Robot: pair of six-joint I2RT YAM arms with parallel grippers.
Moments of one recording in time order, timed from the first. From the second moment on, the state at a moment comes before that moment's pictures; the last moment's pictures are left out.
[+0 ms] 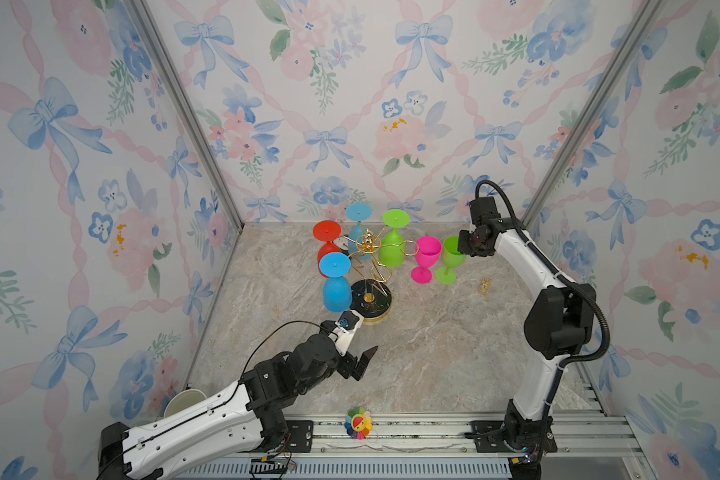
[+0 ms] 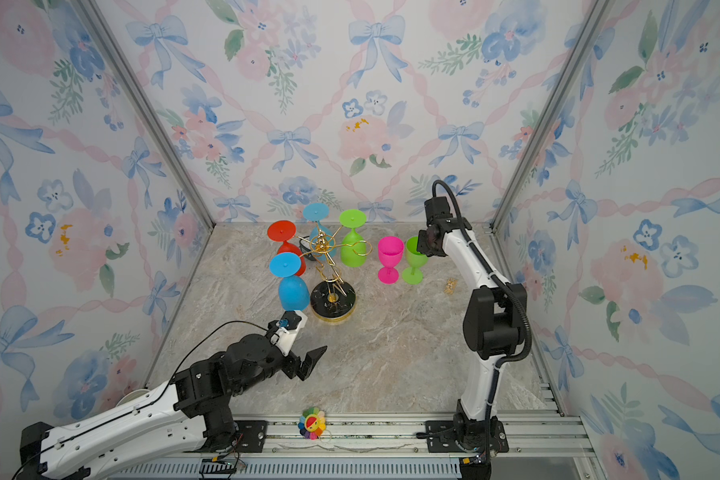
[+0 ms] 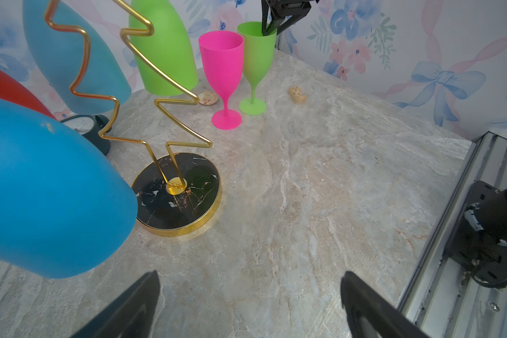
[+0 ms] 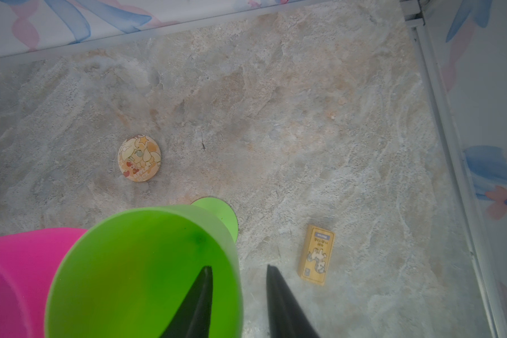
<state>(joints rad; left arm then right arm) -1.05 0.69 0.56 -0.32 -0.29 -0.17 0.17 1.95 1.80 -0.86 0.17 0.27</state>
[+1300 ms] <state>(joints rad) -0.75 0.66 0.82 -0.58 -0.01 -0.63 0.31 1.39 1.38 -0.71 0.05 0.22</state>
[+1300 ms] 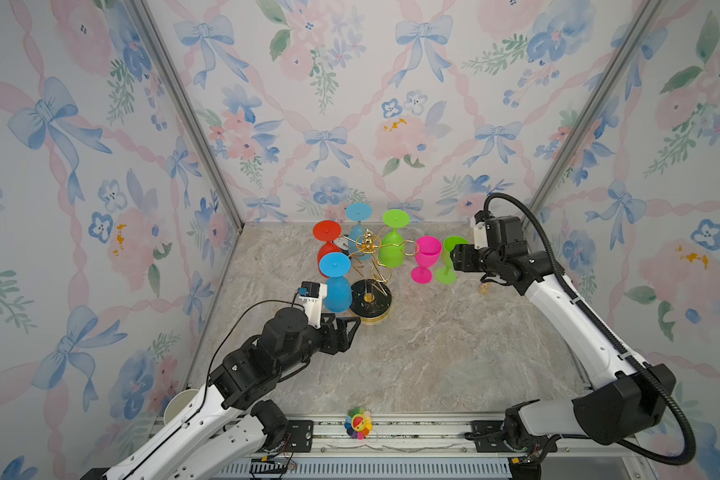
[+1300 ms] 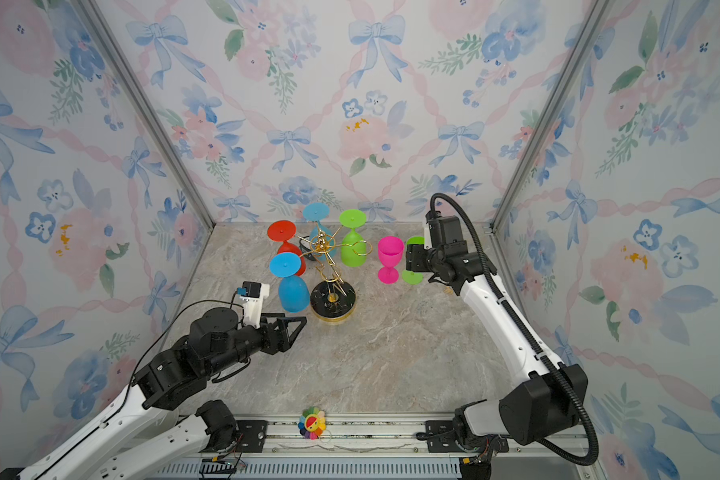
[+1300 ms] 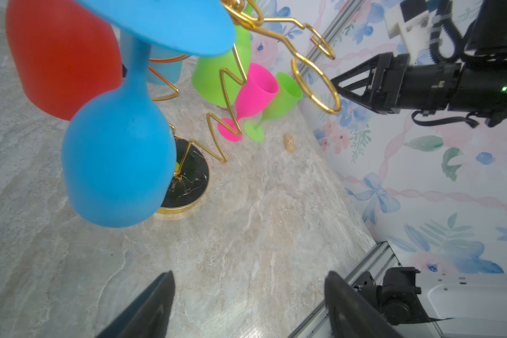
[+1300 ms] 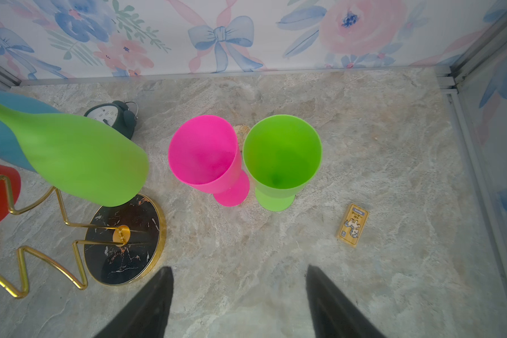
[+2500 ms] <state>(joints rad) -0.16 0.88 1.07 -0.59 0.47 -0.80 0.38 1.20 1.16 -0.57 -0.05 0.21</state>
